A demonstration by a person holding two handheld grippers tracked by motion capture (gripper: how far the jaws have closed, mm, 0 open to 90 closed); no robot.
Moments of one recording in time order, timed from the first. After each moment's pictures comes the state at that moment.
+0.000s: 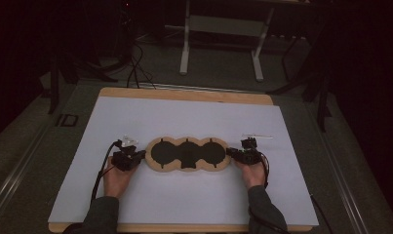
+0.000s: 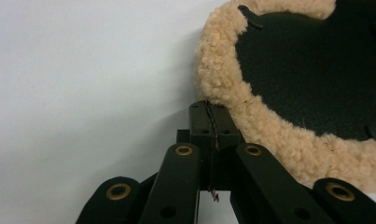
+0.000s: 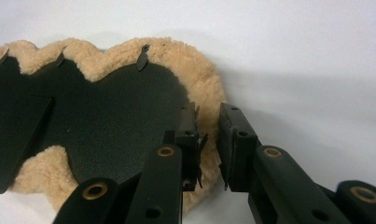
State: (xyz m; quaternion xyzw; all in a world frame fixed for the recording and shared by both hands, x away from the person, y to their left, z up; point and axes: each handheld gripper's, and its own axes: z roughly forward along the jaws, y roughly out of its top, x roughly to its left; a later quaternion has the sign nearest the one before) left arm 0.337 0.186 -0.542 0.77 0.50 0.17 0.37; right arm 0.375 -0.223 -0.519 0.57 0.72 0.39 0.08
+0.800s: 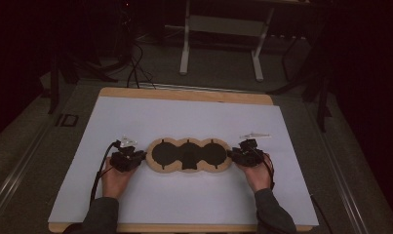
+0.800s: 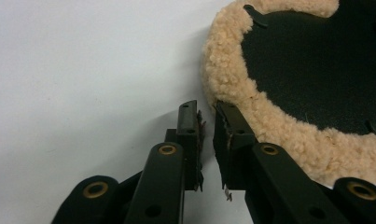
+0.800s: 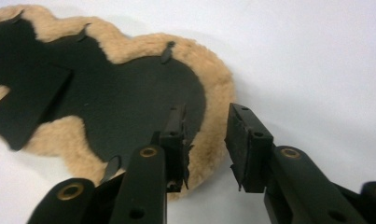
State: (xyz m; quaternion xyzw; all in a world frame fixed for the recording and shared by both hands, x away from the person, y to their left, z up) left arm 0.332 0.189 -0.538 0.77 0.50 0.17 0.36; right arm 0.357 -0.218 -0.492 0.50 0.78 0.35 0.14
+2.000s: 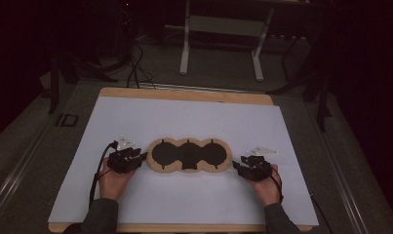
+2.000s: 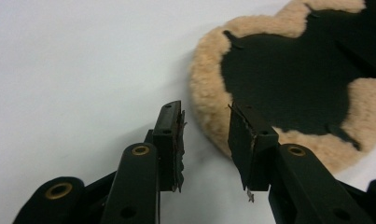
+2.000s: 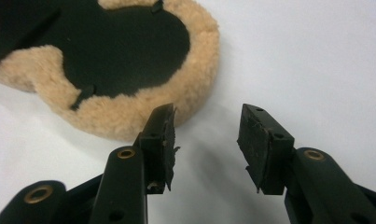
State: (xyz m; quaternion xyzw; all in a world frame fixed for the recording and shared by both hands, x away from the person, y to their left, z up) left arm 0.318 0.188 -0.523 0.77 0.48 0.19 0.38; right arm 0.327 -0.246 -0.520 0.45 0.80 0.36 0.18
